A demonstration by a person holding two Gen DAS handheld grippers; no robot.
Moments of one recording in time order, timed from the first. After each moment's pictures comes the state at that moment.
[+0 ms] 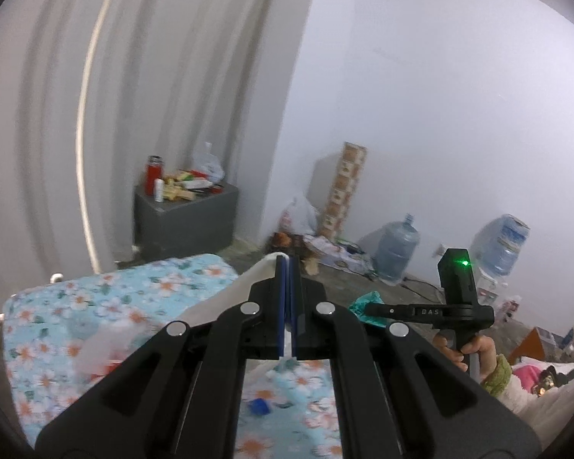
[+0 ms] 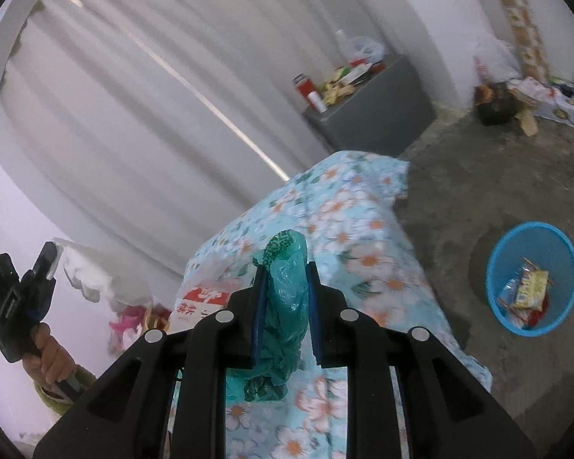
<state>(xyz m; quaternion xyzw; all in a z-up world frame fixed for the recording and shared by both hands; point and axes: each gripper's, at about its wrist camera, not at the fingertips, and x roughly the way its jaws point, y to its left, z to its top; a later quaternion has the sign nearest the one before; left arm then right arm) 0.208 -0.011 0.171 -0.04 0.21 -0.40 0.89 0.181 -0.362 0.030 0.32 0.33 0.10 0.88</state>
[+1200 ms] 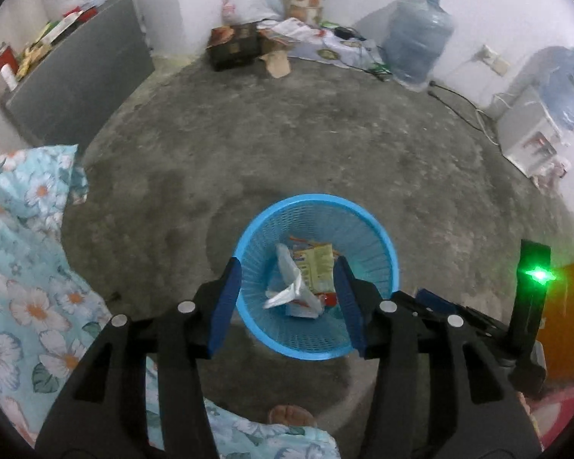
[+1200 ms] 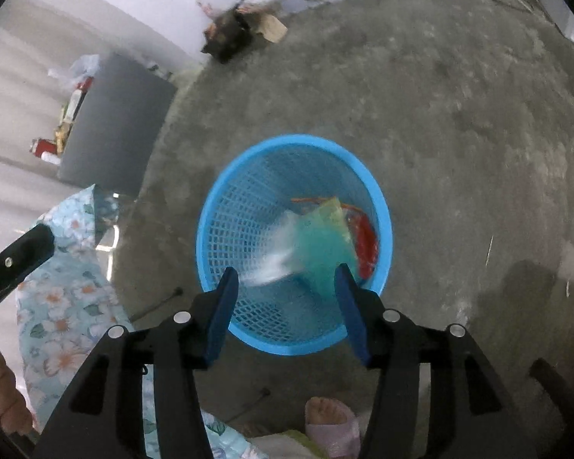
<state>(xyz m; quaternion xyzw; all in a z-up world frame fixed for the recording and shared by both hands) 0.355 -0.505 -0.160 0.20 0.52 -0.37 0.75 0.175 -0.631 -0.283 0.46 0.44 -0.22 0.74</state>
